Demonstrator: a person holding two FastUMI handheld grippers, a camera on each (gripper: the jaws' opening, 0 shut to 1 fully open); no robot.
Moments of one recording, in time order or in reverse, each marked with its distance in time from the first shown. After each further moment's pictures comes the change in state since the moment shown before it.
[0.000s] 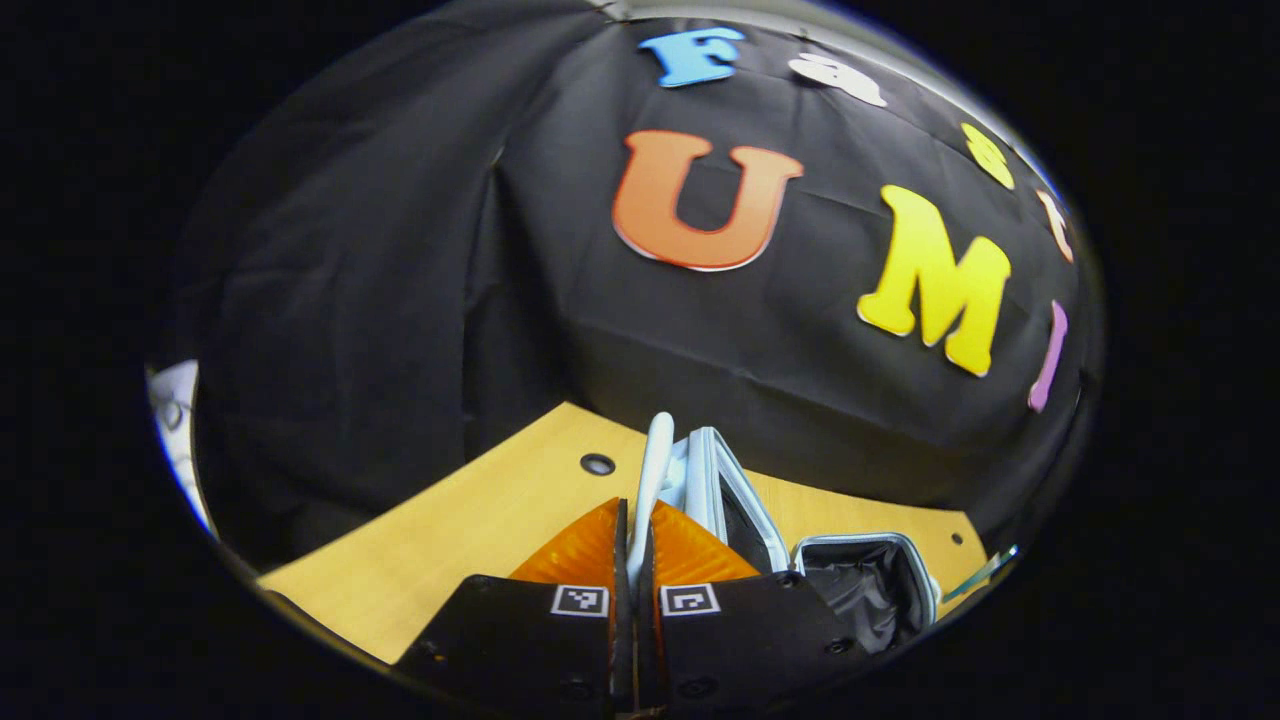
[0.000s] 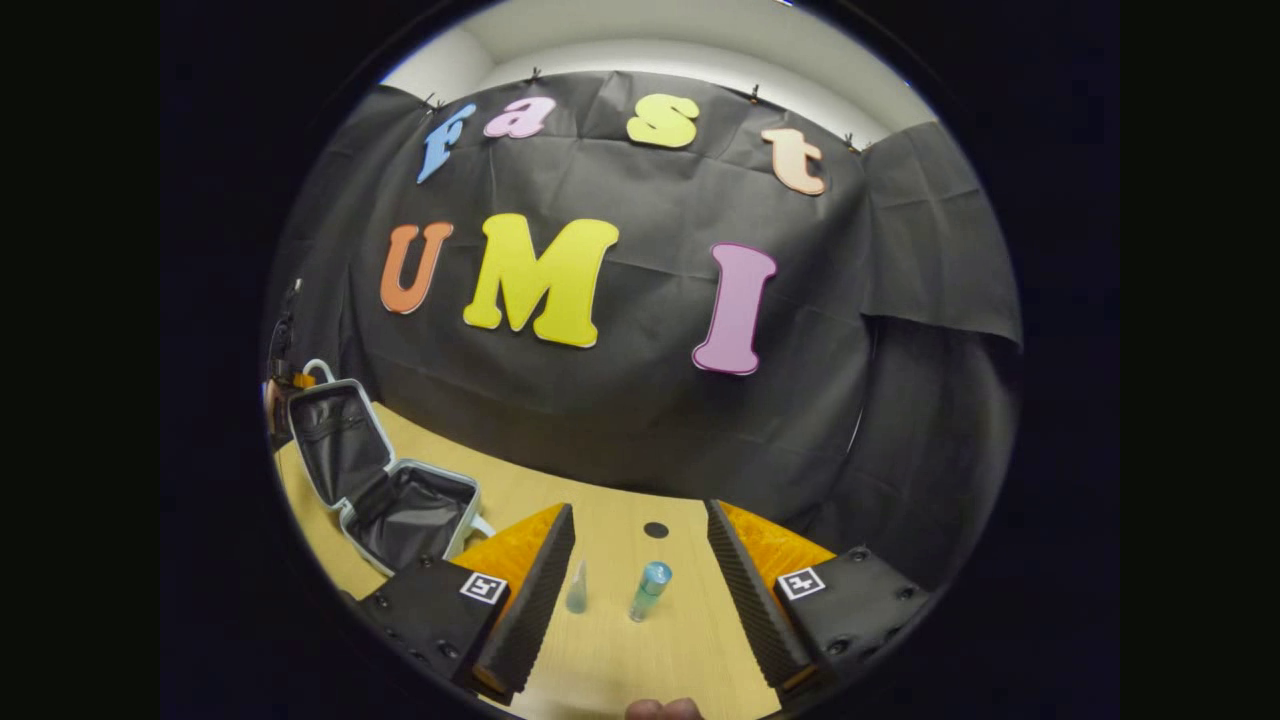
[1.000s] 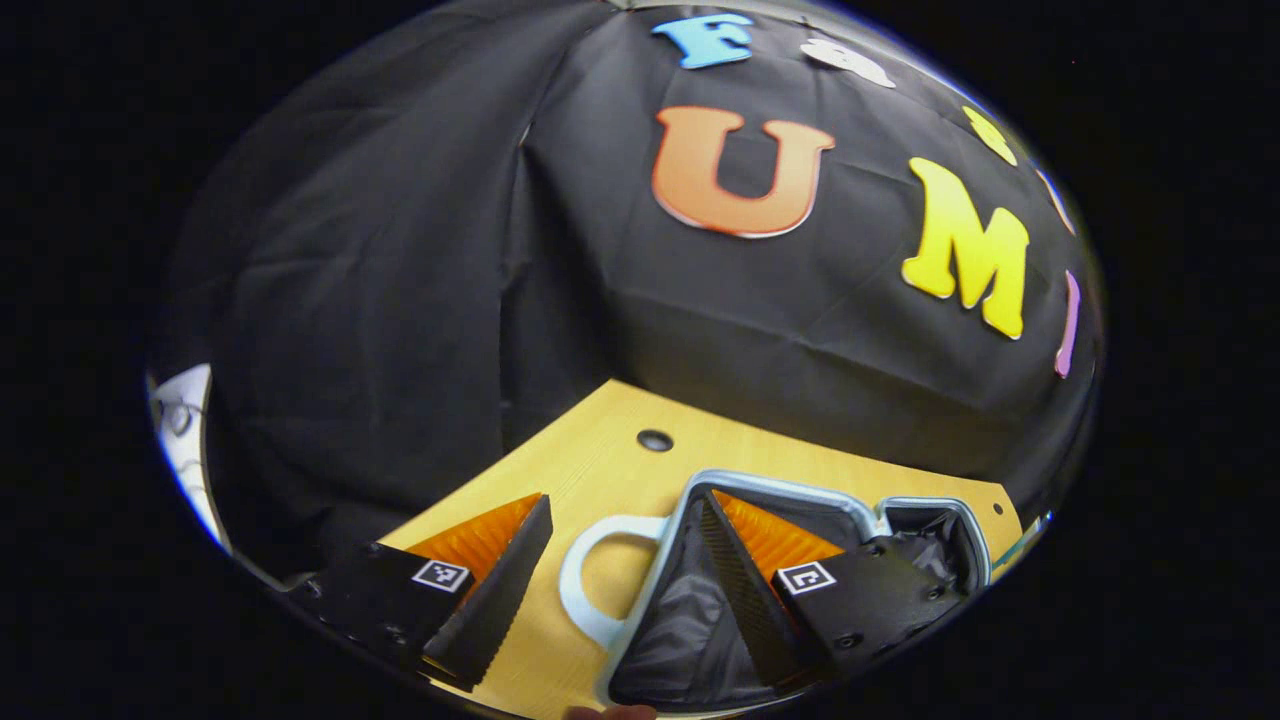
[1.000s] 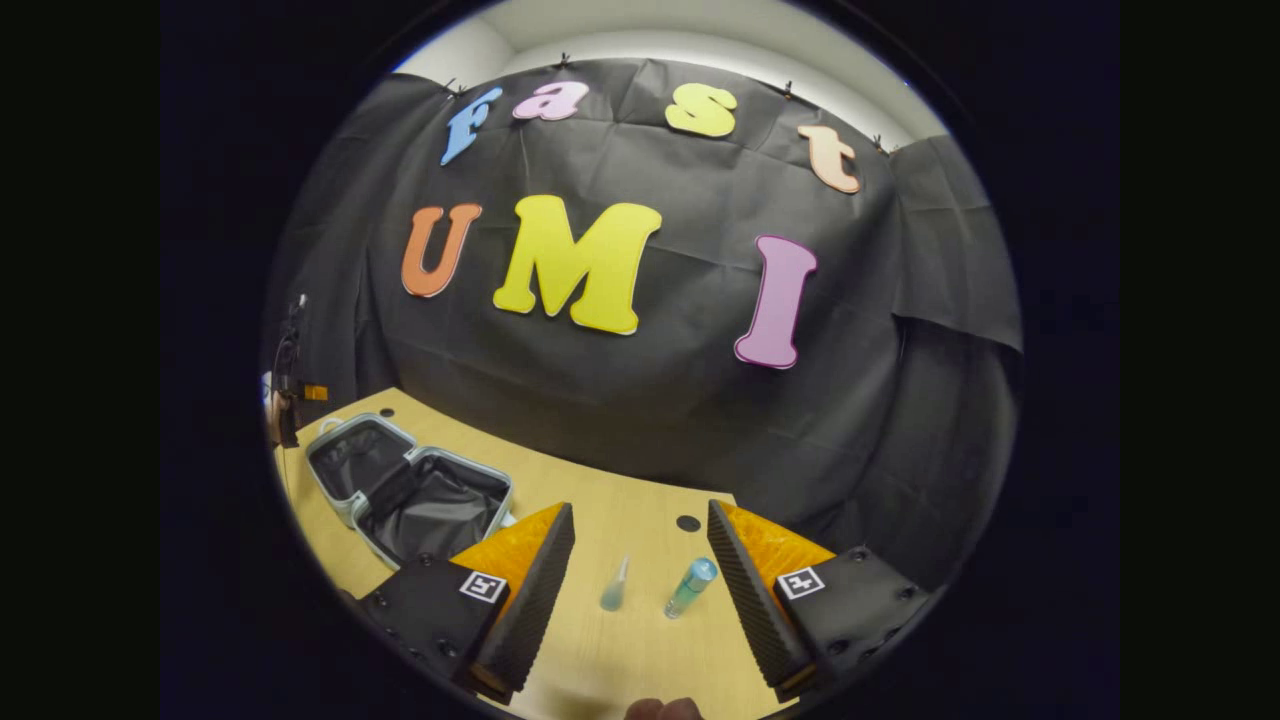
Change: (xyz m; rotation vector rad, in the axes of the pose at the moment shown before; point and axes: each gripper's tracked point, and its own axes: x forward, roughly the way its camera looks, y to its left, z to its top) left arm -0.018 0.005 0.012 0.224 -0.054 0.040; right arm 0.010 0.044 -0.002 0.022 0.028 0.060
